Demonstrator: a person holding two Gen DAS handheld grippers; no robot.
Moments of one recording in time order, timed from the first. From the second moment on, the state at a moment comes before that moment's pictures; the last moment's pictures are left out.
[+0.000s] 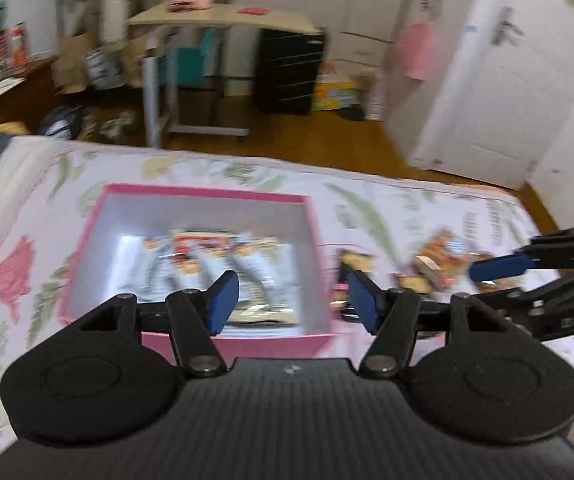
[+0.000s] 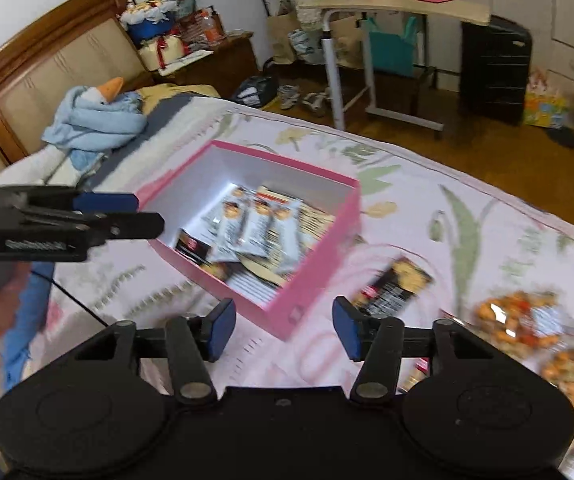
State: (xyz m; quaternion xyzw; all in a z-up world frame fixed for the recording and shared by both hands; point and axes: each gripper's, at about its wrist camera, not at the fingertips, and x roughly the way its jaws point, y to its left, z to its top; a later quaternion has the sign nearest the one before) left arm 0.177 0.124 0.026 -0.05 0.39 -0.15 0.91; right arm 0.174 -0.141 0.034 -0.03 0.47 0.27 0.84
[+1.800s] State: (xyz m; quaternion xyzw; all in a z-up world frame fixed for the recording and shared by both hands) left arm 0.315 -0.068 -0.188 0.09 0.52 -0.14 0.84; right arm 0.213 -0.204 -0.177 -0.07 0.43 0.15 0.89
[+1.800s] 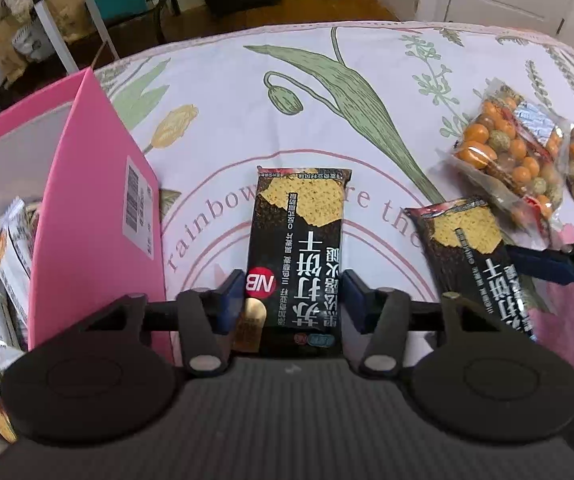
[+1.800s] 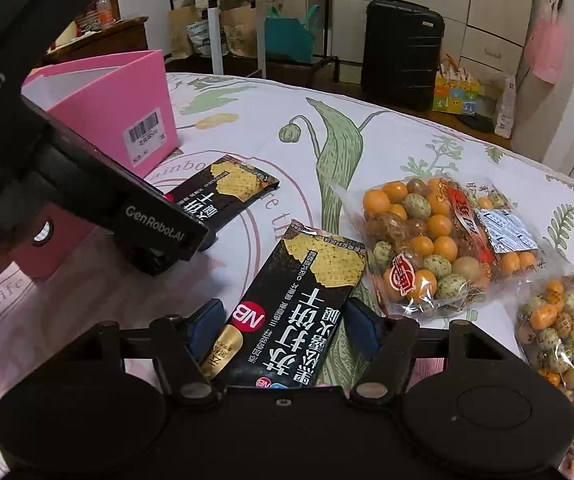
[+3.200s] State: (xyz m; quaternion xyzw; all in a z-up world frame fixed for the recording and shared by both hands) left arm 0.264 -0.065 -0.166 0.04 0.55 -0.16 0.82; right arm 0.198 -0.205 -0.172 -0.06 0.53 0.14 0.83
